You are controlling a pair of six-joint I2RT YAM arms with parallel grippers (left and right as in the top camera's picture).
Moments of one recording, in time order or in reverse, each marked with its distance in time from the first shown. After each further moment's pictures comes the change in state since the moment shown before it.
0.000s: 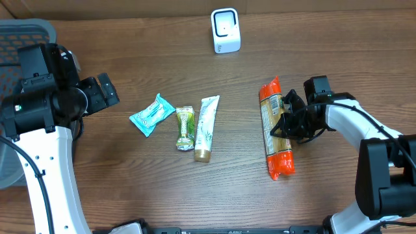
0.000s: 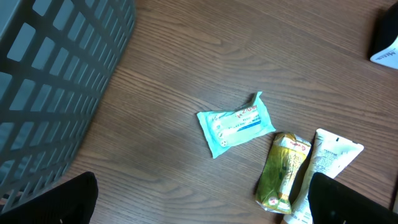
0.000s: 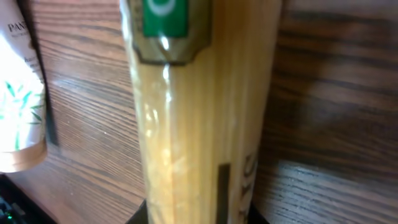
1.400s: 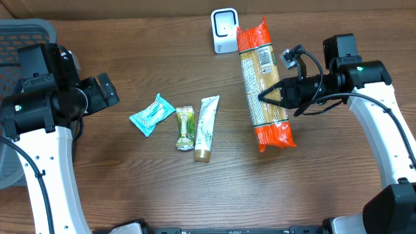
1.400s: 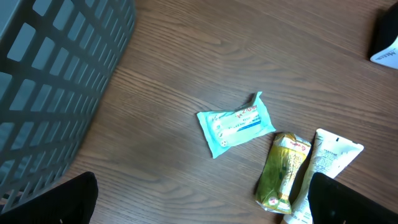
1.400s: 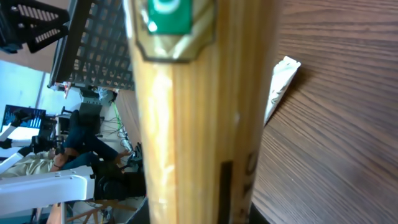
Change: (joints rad) left arm 0.000 0.000 0.000 0.000 0.000 0.000; right arm 0.001 -0.166 0.397 -0.298 -0.483 -0.212
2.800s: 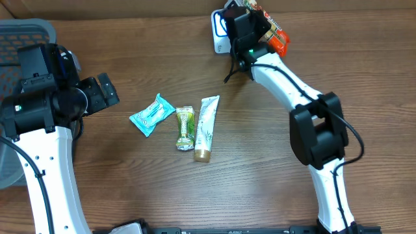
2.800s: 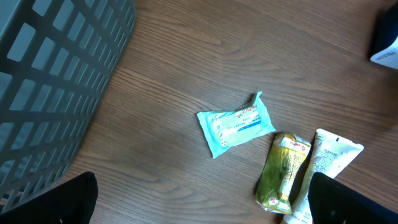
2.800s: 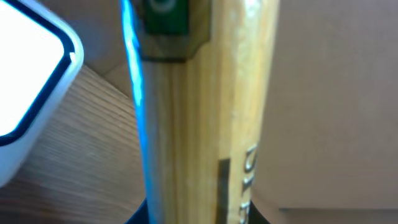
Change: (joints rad) left arm 0.000 0.000 0.000 0.000 0.000 0.000; right arm 0.353 0.729 0.540 0.897 1.760 -0.500
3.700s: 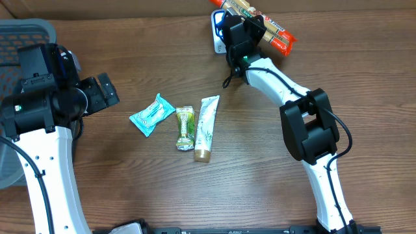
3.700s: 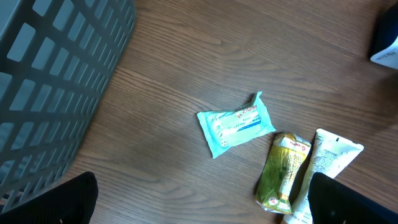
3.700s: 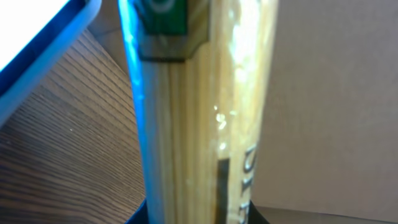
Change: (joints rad) left arm 0.000 0.000 0.000 0.000 0.000 0.000; right arm 0.014 0.089 0.000 0.103 0.105 -0.216
